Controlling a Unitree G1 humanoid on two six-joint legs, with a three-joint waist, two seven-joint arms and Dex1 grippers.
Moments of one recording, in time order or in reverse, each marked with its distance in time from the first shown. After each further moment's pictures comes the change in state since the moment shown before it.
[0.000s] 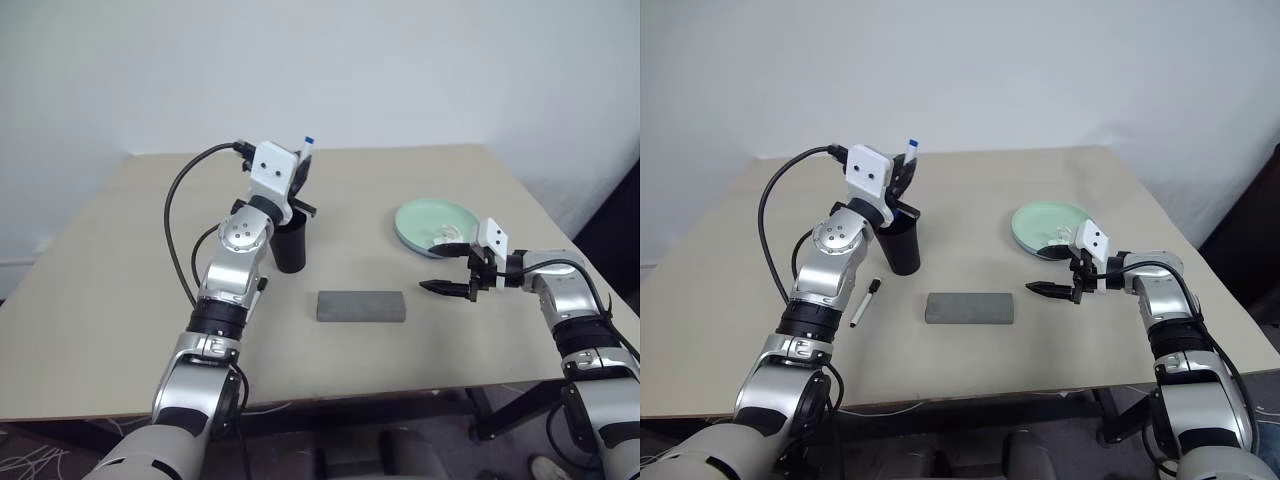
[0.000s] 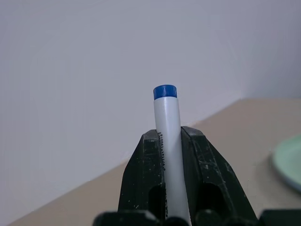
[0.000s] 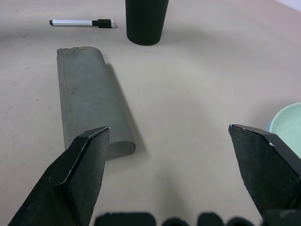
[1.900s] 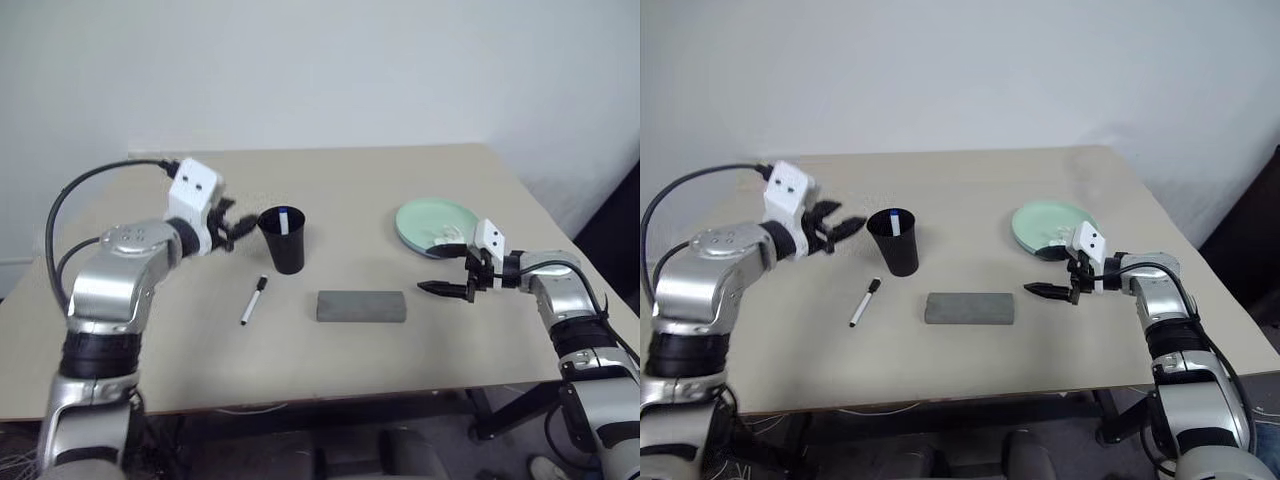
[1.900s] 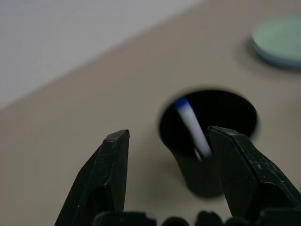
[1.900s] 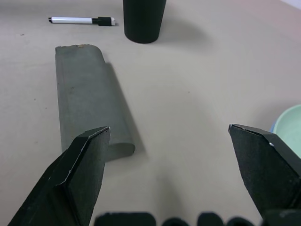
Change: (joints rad) left arm 0.288 0.481 0.062 -0.663 -0.283 0.956 -0.407; right arm -0.003 0.011 0.009 0.015 -0.009 -0.019 -0.005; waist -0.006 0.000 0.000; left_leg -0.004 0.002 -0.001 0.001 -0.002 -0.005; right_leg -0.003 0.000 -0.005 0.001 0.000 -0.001
